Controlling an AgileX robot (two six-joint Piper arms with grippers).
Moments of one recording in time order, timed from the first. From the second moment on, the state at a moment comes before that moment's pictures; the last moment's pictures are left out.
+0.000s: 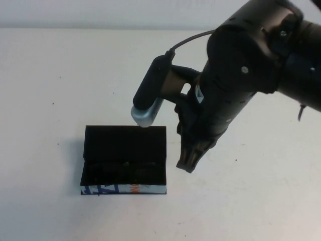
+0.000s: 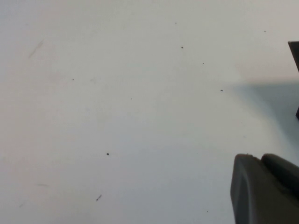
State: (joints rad) right arm 0.85 1.67 -1.60 -0.08 1.23 -0.37; left arm -0.06 -0.01 0.03 0.02 0.38 0.03
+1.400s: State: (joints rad) right arm 0.84 1.66 -1.59 0.06 1.15 -0.37; left arm -0.28 0.62 -0.36 -0.51 0.56 0.10
